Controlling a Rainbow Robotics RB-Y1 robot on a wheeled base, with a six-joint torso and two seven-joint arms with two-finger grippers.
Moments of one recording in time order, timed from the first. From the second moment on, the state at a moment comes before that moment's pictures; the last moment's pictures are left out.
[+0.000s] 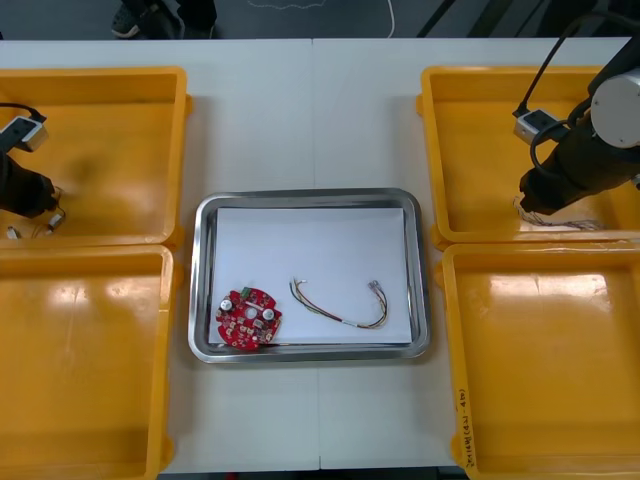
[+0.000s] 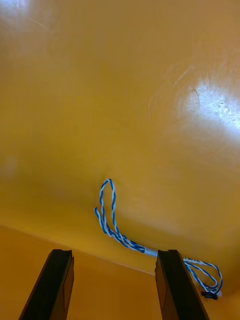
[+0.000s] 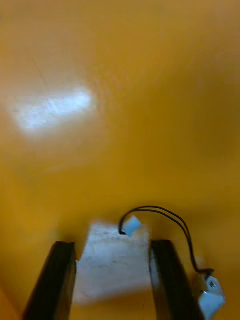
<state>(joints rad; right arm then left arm) -0.73 -0.79 0.29 -1.43 -0.77 1.53 1.70 -0.70 0.79 0.02 -0.98 0.71 1.27 -2.07</state>
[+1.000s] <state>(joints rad) -0.66 -0.71 0.29 -1.43 -0.66 1.42 1.70 -0.71 0.85 0.01 -1.11 0.71 1.52 -1.72</state>
